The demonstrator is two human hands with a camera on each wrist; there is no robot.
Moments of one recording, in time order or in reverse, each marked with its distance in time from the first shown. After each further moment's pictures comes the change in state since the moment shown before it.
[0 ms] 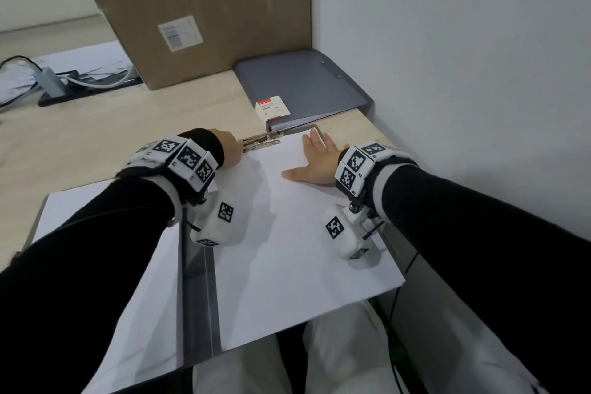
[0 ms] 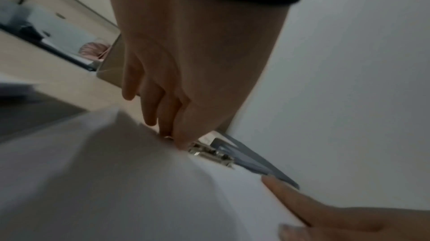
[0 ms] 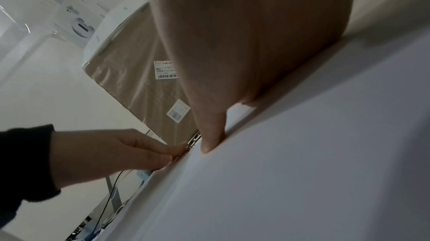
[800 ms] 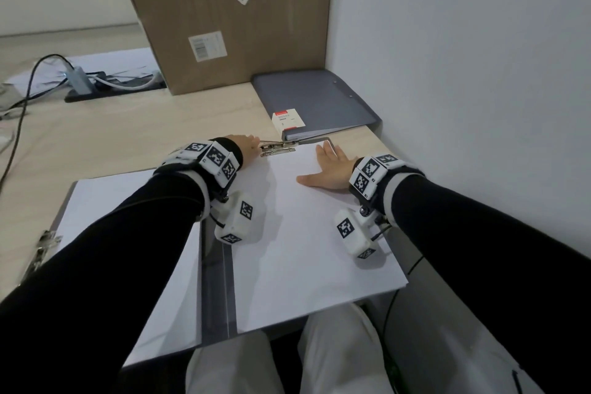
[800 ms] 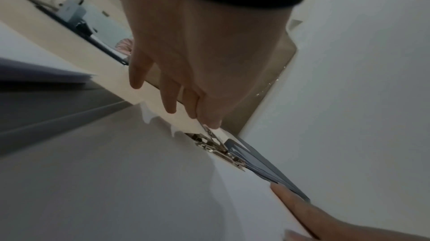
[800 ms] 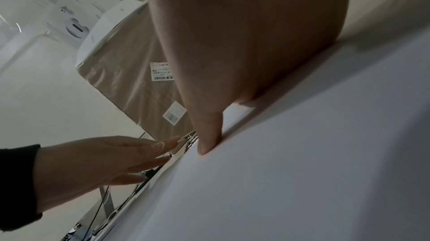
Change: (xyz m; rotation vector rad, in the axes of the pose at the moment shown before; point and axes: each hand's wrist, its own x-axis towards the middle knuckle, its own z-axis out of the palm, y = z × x) left_hand -0.014 -0.013 0.002 -0.339 0.033 0.022; right_hand -0.004 -0.005 -0.001 0.038 -0.002 0.033
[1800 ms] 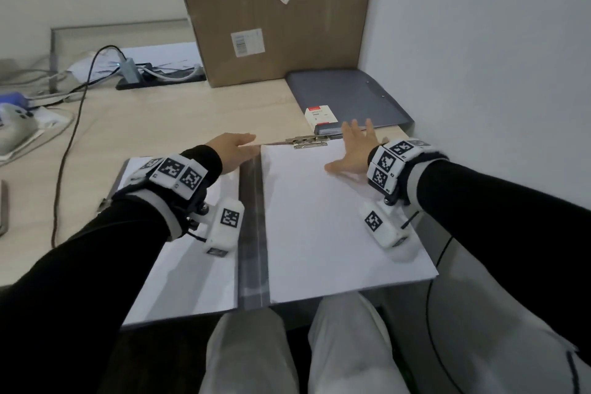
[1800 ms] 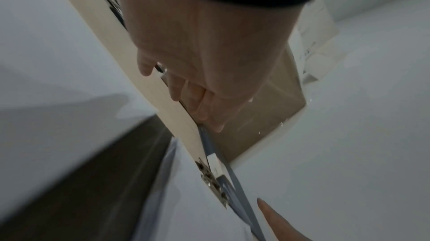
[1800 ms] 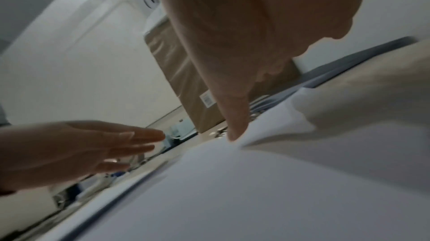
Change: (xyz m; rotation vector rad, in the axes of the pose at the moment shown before) left_hand -0.045 -0.077 0.005 -0.474 0.095 0.055; right_hand -0.014 -0.028 -0.018 -0.151 0.183 -0.028
